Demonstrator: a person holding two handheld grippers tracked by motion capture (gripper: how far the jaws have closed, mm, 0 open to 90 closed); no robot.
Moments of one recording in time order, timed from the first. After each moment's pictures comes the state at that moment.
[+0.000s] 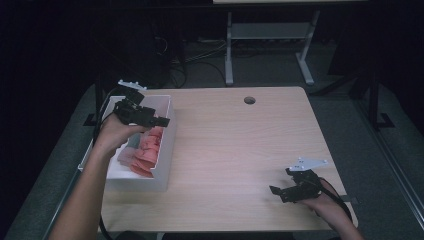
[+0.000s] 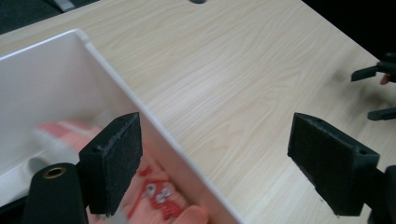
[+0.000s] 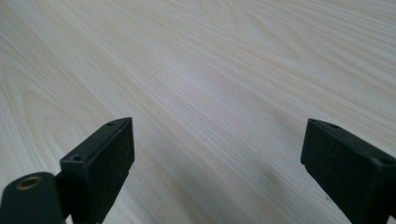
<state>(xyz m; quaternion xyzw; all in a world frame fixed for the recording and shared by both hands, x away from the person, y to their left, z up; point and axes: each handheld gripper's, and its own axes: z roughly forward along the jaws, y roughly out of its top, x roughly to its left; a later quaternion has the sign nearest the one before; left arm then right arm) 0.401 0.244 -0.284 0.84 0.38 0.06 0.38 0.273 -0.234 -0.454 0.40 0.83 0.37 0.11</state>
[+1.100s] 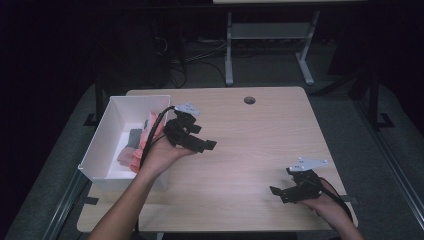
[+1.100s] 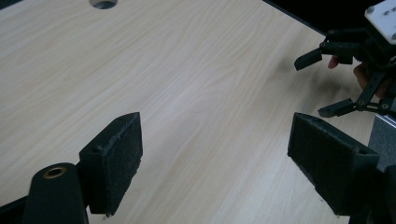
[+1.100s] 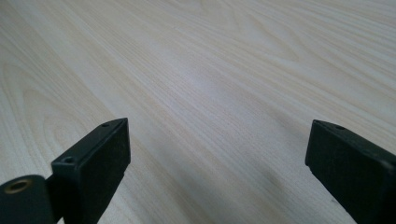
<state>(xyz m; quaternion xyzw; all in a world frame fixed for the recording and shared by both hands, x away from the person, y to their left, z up) 0.358 0.126 -0.318 0.87 0.30 0.05 0.39 0.273 -0.234 -0.454 0.39 0.83 0.37 0.11</state>
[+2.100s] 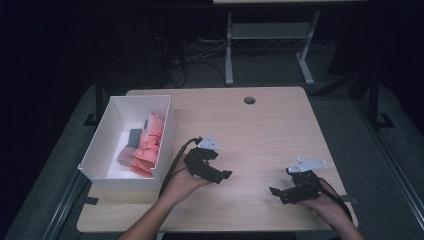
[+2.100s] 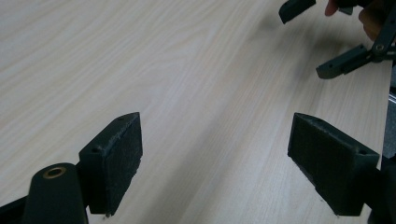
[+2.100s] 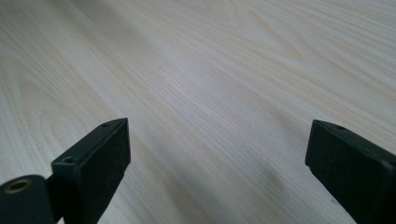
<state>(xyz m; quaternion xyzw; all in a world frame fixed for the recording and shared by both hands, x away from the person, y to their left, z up) 0.320 0.089 -0.402 0.88 0.26 0.04 0.38 0.272 -0.233 -0.456 0.38 0.84 0.36 0.12</state>
